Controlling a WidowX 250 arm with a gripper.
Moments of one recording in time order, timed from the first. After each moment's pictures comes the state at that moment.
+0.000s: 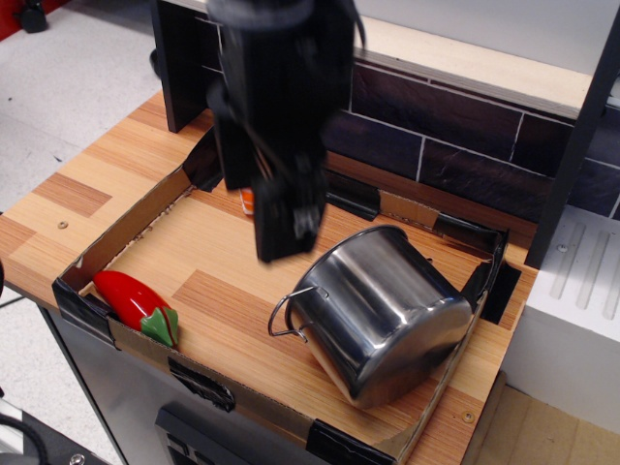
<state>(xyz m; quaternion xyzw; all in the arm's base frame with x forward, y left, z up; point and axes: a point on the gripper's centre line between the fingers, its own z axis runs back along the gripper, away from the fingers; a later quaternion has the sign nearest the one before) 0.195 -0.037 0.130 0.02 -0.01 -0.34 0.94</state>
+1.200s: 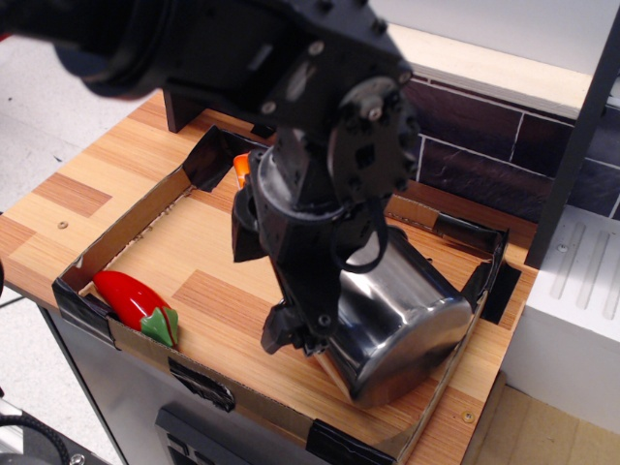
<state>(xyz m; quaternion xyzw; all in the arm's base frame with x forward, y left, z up) 0.191 -0.041 0.079 0.14 -0.03 -0.33 0.93</state>
